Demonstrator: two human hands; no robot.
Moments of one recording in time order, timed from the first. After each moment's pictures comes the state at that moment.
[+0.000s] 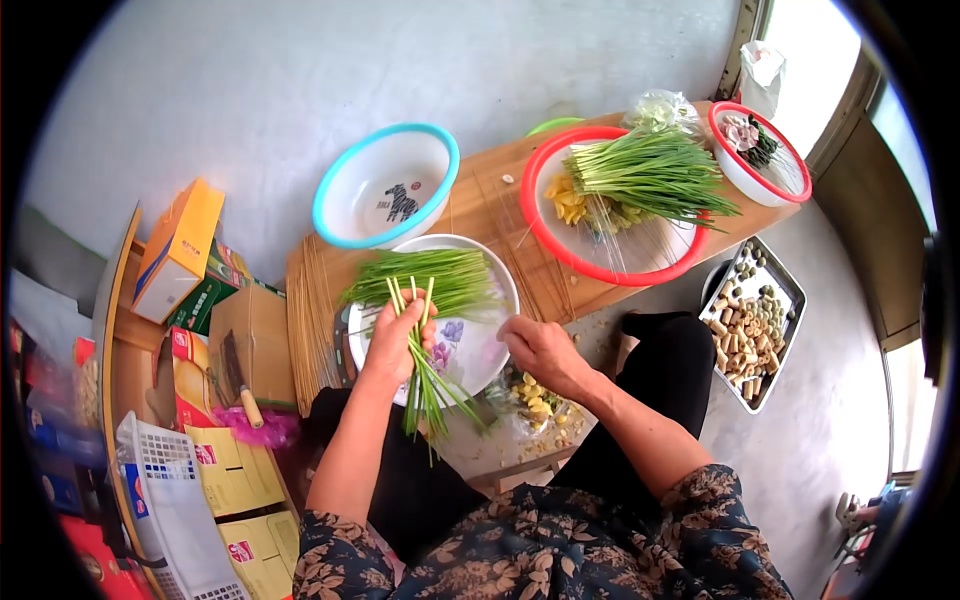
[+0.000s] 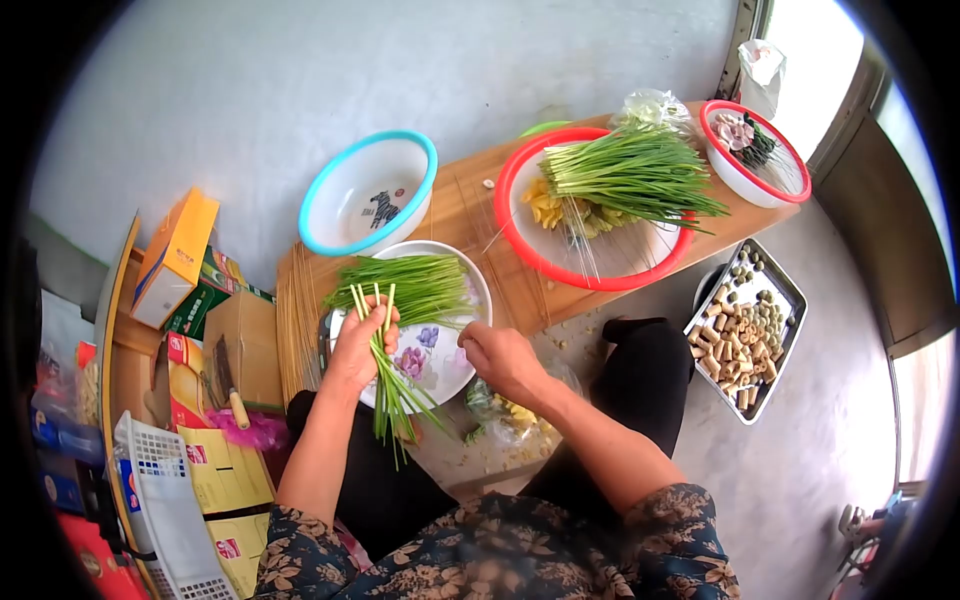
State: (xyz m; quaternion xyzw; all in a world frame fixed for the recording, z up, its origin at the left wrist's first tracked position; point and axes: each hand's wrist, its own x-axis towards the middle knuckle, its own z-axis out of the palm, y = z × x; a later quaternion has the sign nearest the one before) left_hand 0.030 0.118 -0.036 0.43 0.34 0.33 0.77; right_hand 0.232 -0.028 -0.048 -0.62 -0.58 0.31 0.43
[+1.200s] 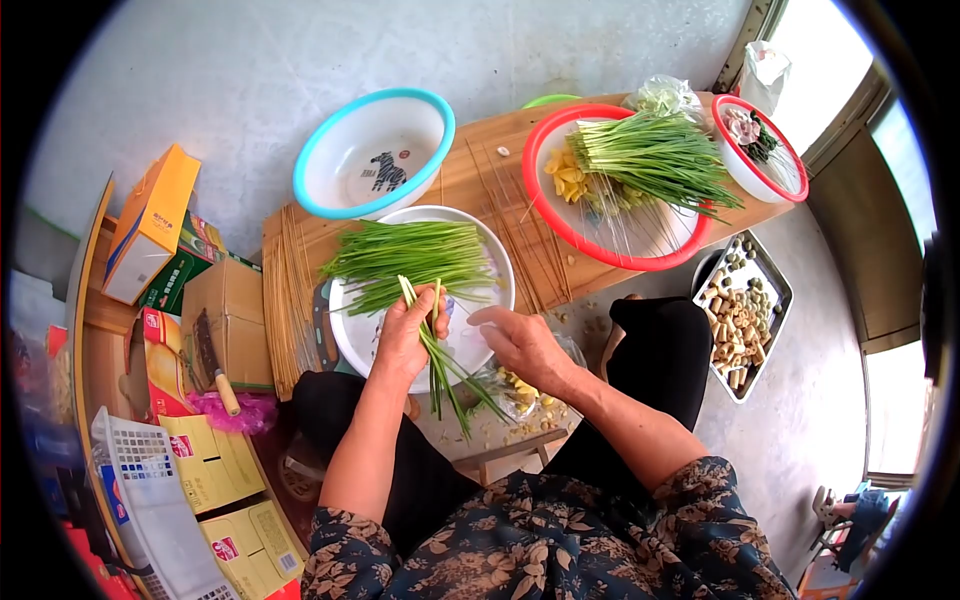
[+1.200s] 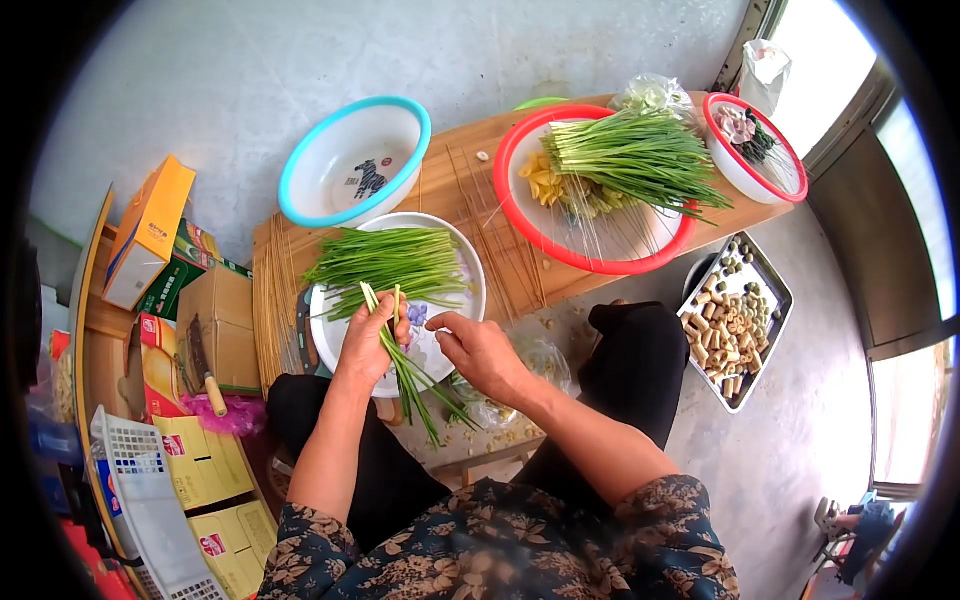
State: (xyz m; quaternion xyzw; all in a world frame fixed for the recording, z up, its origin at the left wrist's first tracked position) left_hand 0.034 0.104 -0.078 0.34 0.33 0.33 0.82; right_hand 0.201 -0.020 -0.035 -0.62 -0.53 0.38 0.43
